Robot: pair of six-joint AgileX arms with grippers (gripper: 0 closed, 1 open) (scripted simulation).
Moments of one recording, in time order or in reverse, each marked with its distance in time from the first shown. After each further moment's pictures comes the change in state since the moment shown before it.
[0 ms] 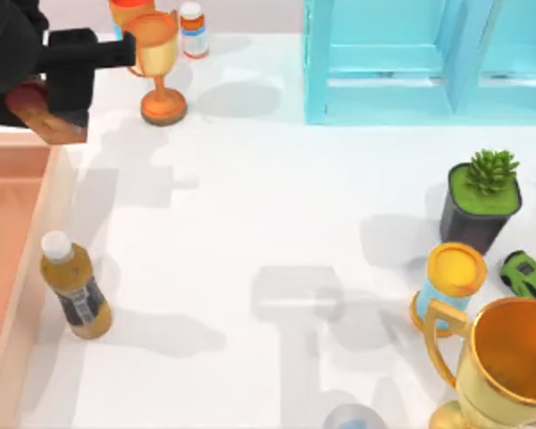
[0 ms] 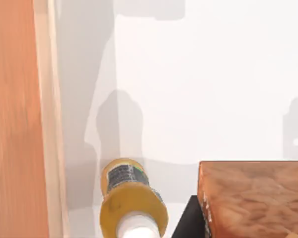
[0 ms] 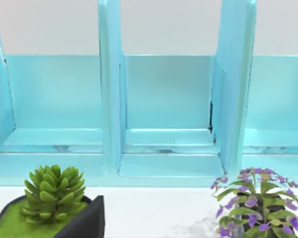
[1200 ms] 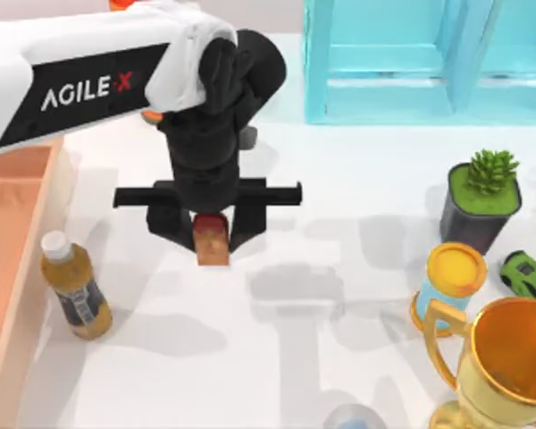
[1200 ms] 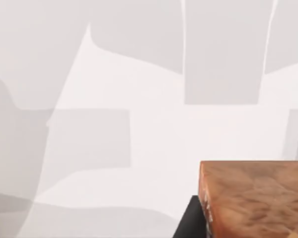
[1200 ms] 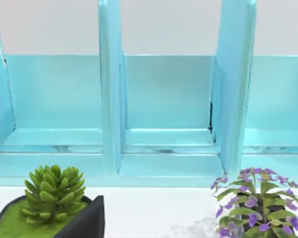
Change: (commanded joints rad) left arm -0.277 0.503 -0.055 0.213 -0.055 -0.289; right arm 0.000 0.000 0.000 0.000 0.000 0.000
